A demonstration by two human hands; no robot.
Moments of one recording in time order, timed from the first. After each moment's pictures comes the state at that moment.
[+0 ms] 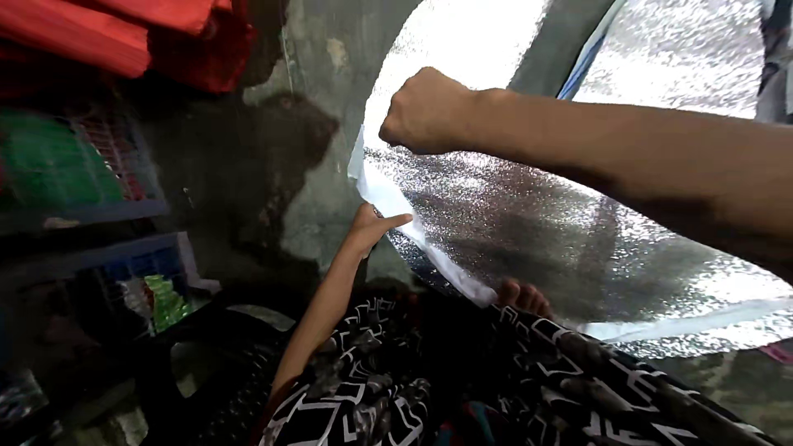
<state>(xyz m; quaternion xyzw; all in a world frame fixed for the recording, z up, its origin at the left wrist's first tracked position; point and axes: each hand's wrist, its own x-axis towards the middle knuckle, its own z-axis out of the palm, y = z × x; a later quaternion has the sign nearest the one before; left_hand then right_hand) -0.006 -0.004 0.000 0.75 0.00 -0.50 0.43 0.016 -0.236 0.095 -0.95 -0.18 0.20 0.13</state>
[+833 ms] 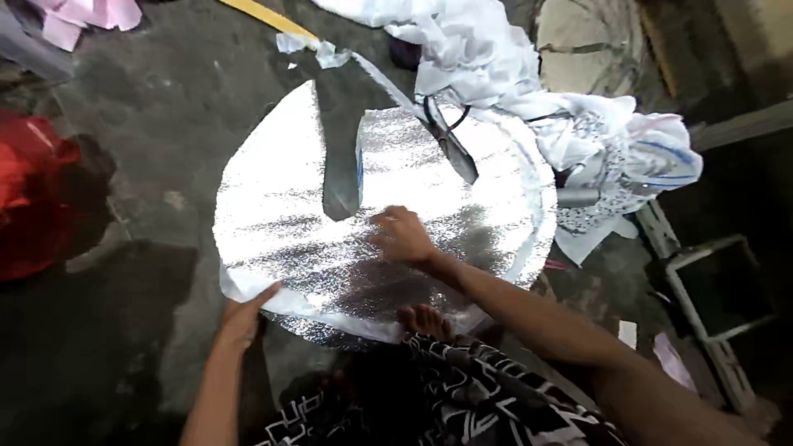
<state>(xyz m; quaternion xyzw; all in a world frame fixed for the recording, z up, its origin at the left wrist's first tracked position) 0.019 -0.016 0.000 0.78 -0.05 -0.44 0.45 -0.213 -0.257 0.060 -0.86 0.37 0.03 0.34</state>
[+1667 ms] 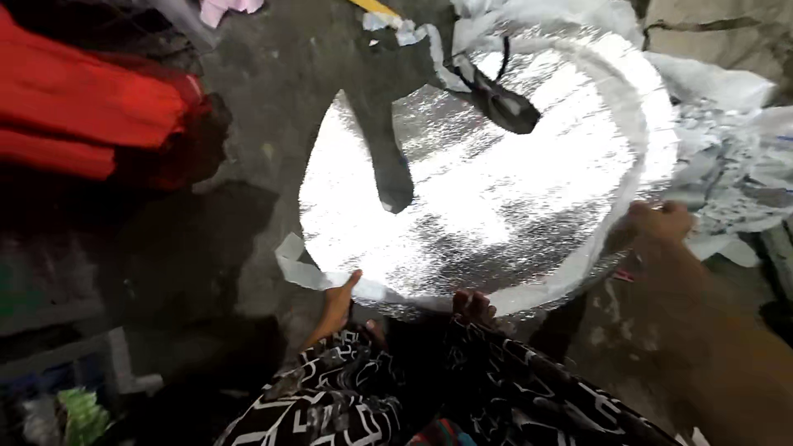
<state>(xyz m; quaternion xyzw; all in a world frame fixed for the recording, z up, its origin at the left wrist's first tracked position) -0.093 0.032 -0.015 0.78 0.05 -0.41 0.47 -0.480 -0.370 0.041 -0.51 0.80 -0.17 0.27</state>
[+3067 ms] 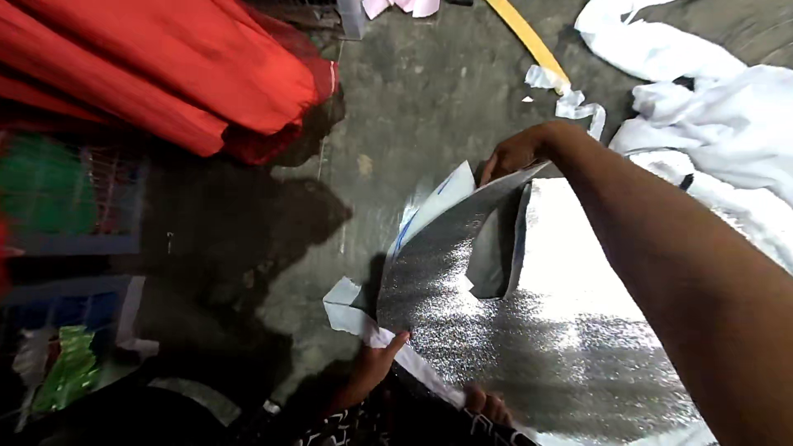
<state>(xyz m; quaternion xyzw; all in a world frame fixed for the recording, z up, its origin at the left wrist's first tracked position) -0.095 0.022 -0.003 0.76 0.02 -0.37 0.54 0.079 -0.404 0.079 -0.79 0.15 0.51 0.30</state>
